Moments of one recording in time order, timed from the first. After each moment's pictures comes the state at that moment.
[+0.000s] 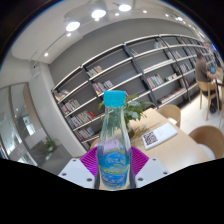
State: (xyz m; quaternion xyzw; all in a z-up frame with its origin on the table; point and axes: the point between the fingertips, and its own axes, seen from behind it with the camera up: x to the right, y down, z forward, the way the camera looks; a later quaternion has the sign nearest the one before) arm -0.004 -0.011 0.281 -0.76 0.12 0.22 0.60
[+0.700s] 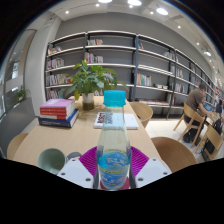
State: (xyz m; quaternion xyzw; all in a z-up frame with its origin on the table) arm 0.152 0.002 0.105 -0.84 0.00 -0.03 0.54
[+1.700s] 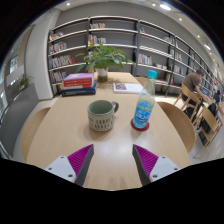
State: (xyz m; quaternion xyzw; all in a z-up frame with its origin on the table) arm 0.031 -0.216 0.074 -0.90 0.02 -0.03 0.43
